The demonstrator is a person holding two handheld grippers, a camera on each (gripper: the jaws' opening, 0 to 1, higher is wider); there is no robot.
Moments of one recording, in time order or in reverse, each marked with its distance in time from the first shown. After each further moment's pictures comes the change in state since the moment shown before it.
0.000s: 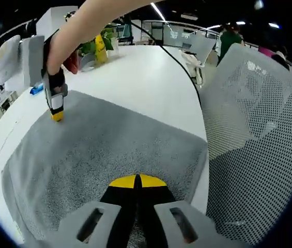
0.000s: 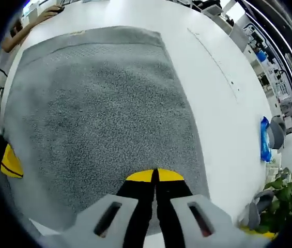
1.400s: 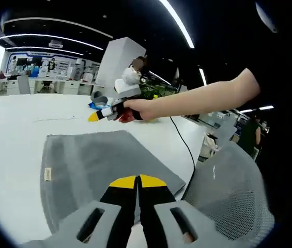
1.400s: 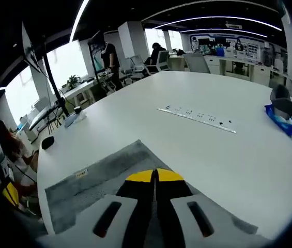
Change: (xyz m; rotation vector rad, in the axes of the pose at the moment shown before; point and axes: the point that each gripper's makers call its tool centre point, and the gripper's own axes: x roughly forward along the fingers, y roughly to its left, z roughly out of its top) left arm -0.164 0.034 0.010 -0.437 -0.519 0.059; right arm -0.064 -0.025 0.101 0.584 -0.639 0.129
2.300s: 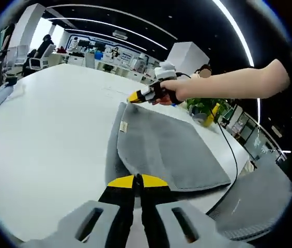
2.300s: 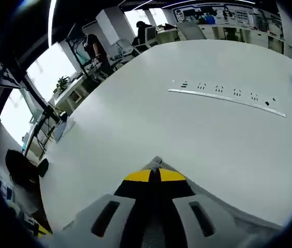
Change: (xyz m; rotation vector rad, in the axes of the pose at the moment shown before) left arm -0.085 0.098 -0.095 -0.331 -0.049 0.521; right arm 0.159 0.059 0.025 0.203 0.151 0.071
